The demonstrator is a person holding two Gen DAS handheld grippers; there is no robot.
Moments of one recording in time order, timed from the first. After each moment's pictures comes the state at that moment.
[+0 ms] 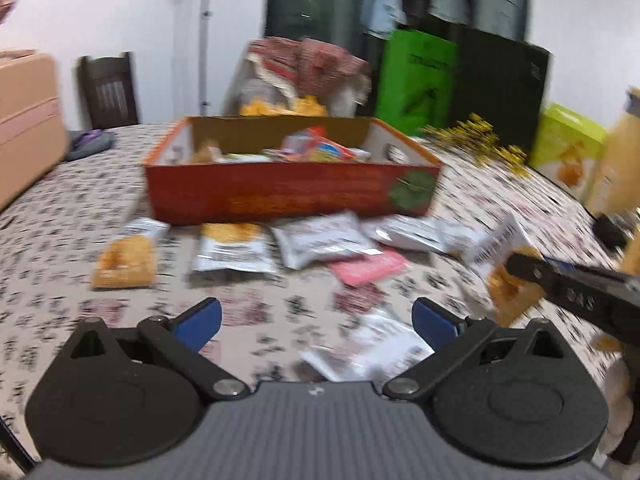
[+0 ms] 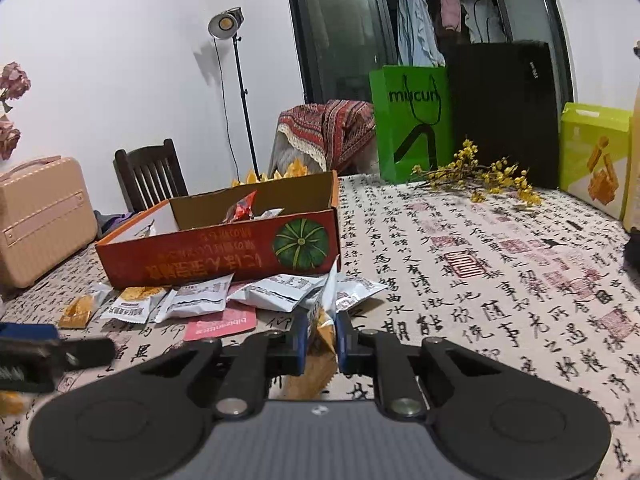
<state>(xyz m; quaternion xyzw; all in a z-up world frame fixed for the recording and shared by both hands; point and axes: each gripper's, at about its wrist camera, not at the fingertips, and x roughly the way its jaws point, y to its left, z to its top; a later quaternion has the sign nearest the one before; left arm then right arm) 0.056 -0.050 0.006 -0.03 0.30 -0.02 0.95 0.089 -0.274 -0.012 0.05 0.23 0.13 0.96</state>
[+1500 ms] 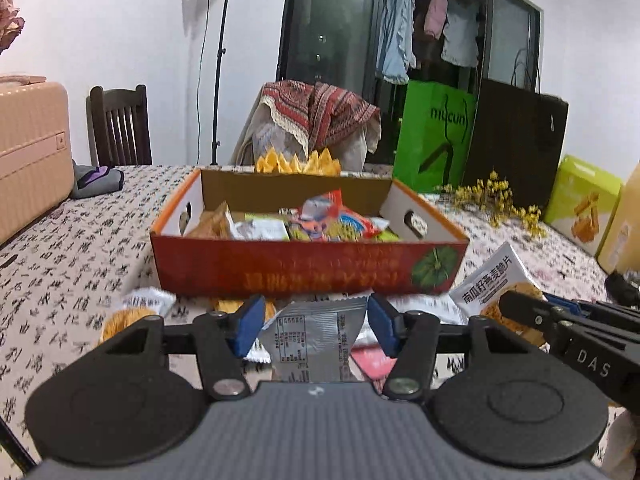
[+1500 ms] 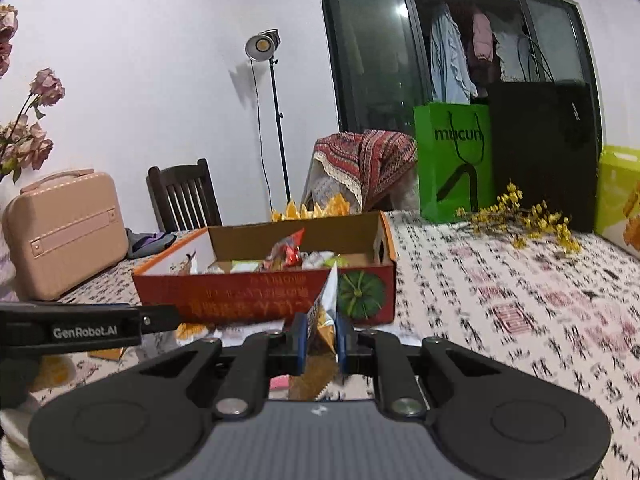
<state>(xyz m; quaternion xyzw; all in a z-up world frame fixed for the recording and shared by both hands) 0.093 -0.026 0.029 -0.05 0.23 0.01 0.97 0.103 -0.236 0.017 0.04 0.18 0.18 0.97</state>
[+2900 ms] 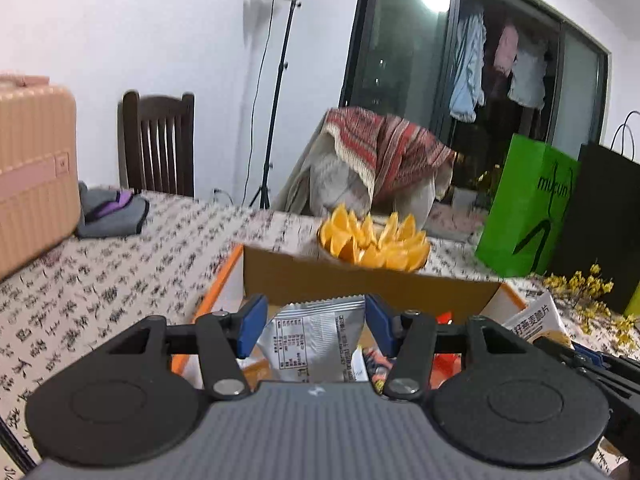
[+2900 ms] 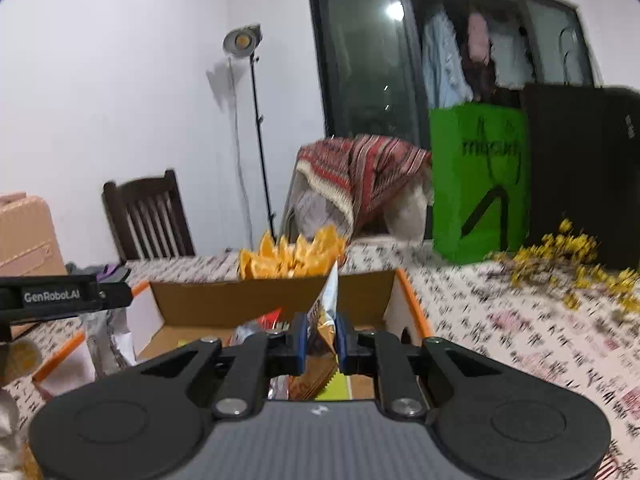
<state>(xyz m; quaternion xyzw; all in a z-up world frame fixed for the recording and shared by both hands) 0.261 0.041 0.048 -0.10 0.20 0.09 0.97 0.286 -0.172 0.026 0.03 0.19 0.15 0.97</state>
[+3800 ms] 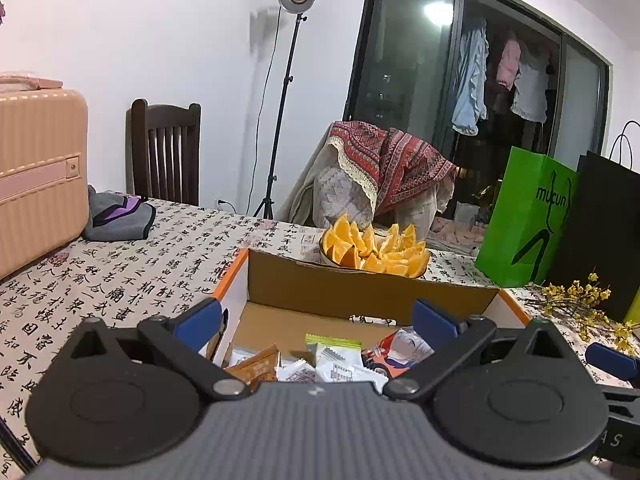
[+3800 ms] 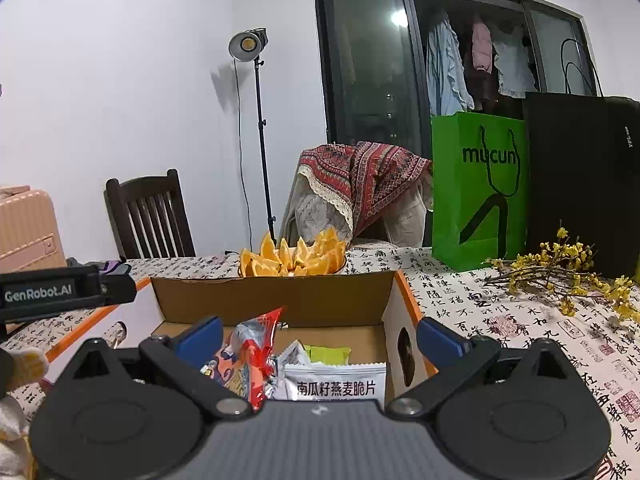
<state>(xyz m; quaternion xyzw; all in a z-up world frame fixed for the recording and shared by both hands) 0.244 0.035 0.049 -0.10 0.18 0.10 0.97 0.271 -0.171 0.029 0.02 0.17 0.15 0.97</state>
